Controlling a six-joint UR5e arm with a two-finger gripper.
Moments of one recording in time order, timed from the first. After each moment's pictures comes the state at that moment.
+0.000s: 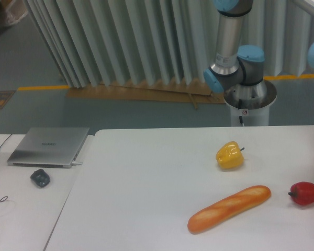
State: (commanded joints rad) arm 2.80 -1.92 -1.49 -1.13 1.52 2.08
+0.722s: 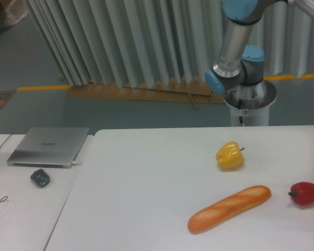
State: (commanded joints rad) arm 2.82 -1.99 -1.48 -1.05 1.50 2.08
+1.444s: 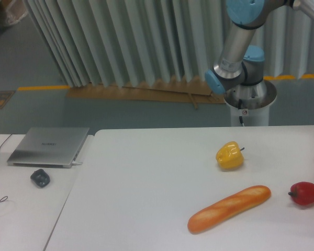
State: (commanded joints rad) arm 2.83 -2.01 -1.46 -1.03 1.50 2.08
